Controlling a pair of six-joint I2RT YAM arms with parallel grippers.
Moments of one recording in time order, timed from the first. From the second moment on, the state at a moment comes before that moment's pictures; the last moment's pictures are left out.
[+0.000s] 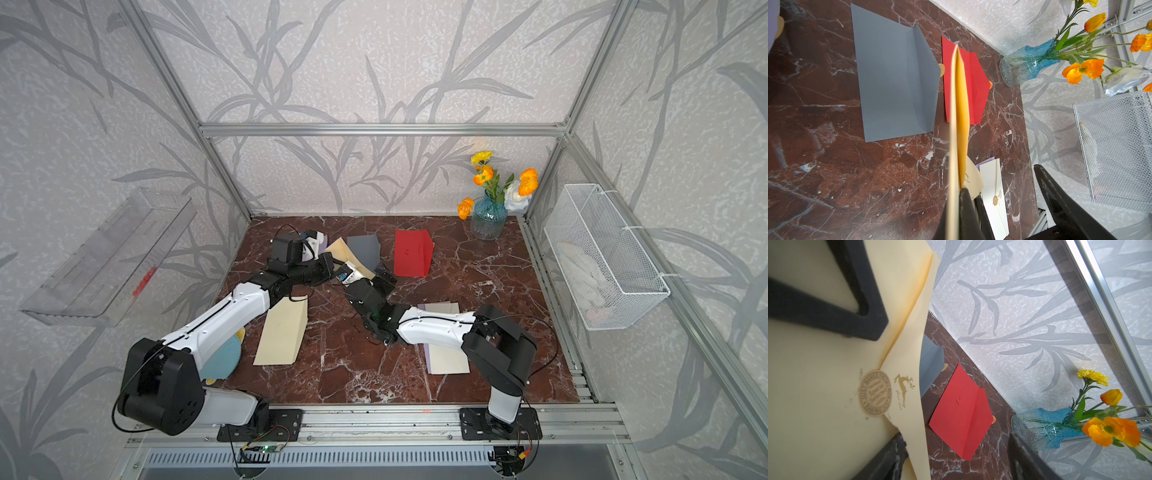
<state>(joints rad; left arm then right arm) -0.30 1.40 1.00 -0.23 0.43 -0.67 1.01 1.77 1.08 0.25 0.86 -0.42</state>
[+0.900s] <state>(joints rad) -0.30 1.40 1.00 -0.24 0.45 -0.63 1.00 1.77 1.08 0.29 0.86 -0.47</state>
